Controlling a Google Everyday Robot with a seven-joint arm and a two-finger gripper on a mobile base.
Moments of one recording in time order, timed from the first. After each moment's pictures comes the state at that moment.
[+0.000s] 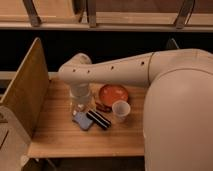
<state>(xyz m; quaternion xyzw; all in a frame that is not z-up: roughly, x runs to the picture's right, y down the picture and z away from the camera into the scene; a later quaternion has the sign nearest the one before) -0.107 0.102 0.703 -0.26 0.23 0.64 0.68</state>
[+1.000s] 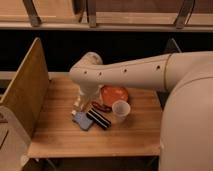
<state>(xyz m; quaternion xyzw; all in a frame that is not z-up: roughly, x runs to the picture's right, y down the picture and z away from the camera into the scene) -0.065 0.067 0.718 -0.22 0.16 0.65 0.71</state>
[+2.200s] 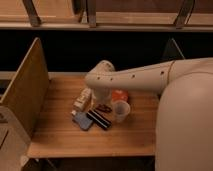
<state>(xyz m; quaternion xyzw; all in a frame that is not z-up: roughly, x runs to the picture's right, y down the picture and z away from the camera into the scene) -0.009 0.108 0.774 -0.21 0.23 0.67 0.68</state>
